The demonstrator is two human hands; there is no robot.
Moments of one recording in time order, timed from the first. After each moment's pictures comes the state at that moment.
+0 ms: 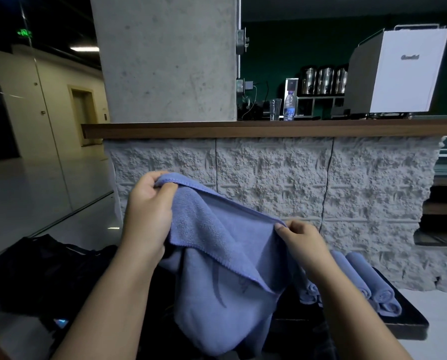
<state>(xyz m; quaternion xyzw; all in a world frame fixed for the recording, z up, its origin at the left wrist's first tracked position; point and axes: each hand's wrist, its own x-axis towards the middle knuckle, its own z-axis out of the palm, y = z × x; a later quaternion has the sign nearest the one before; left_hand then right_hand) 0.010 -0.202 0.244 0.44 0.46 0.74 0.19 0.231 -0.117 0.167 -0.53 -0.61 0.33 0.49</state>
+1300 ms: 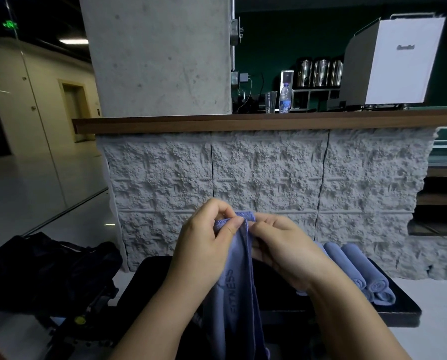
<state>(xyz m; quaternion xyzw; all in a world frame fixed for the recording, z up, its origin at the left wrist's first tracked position) 0.064 -0.204 0.192 0.65 0.46 0.60 0.10 0.203 -0.185 0.203 -0.21 -0.61 0.65 0.41</state>
